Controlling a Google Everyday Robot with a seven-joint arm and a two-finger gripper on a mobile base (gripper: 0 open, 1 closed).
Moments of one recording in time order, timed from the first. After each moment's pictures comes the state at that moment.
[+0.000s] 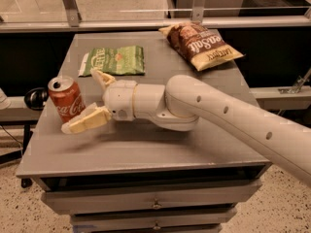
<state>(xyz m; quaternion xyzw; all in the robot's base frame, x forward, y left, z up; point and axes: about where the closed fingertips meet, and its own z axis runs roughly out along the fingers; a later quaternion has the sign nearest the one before) 0.508 0.186 0.884 -0.50 0.52 0.43 0.55</state>
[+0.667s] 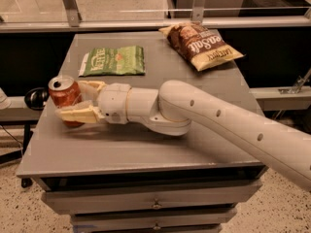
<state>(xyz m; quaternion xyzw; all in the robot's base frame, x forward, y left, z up) 0.508 0.202 0.878 -0.48 0.52 0.44 0.55</state>
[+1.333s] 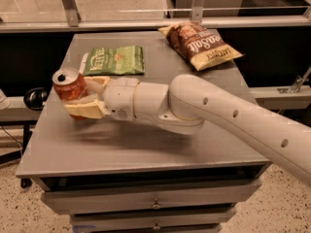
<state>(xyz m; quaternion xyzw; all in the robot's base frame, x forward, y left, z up) 0.498 0.180 0.903 -0.48 0.53 0.41 0.56</state>
